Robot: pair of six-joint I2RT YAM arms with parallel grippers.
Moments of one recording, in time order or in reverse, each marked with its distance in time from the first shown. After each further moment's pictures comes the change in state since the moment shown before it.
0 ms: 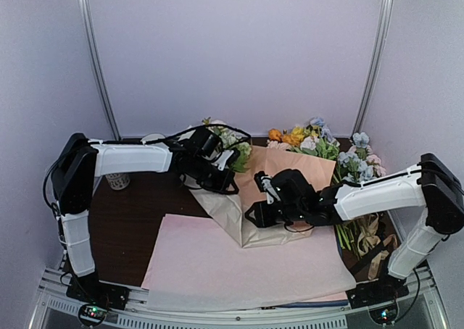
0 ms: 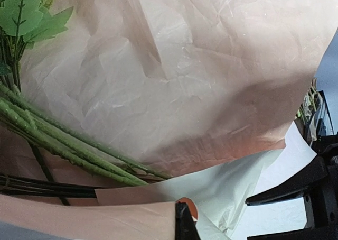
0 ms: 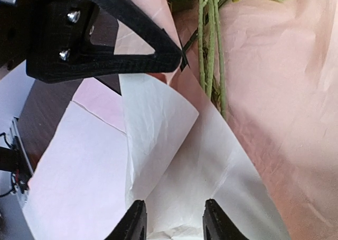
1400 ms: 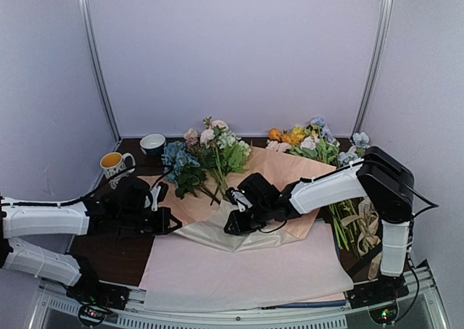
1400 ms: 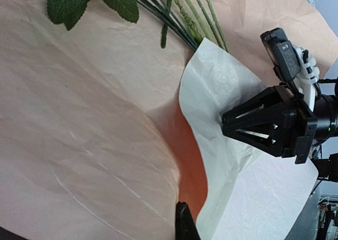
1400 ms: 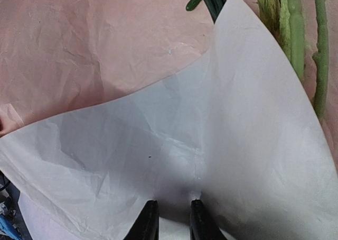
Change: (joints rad) left arm 0.016 -0.835 -0.983 0.293 -0.218 -0.429; right arm -0.011 0.398 0.322 -0.119 -0.218 -0.019
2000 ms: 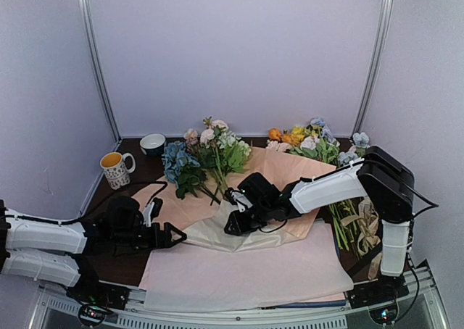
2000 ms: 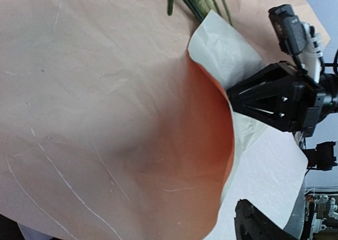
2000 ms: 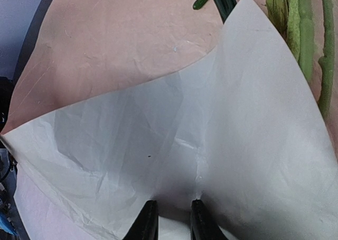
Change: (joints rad) left arm 0.014 -0.082 -0.243 0.274 0.108 -0.055; right arm -0.002 -0.002 0.002 -0.008 -0.010 -0.042
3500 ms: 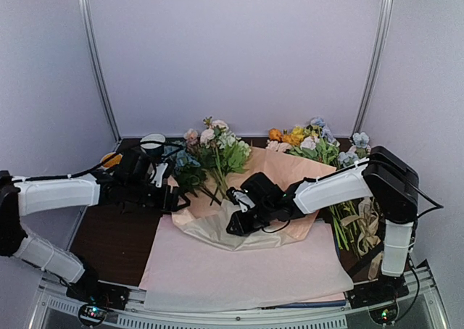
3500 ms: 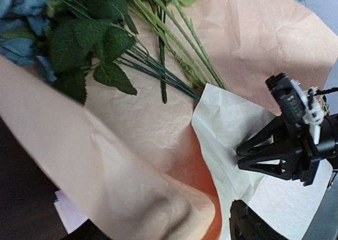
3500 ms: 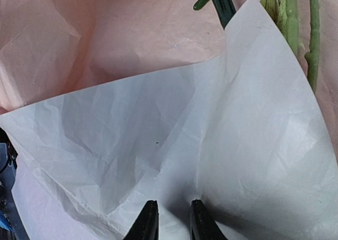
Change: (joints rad) left arm 0.160 0.345 0.537 -0.388 0.039 0.400; right arm 0.000 -0.038 -0.034 0.003 0.004 -0.026
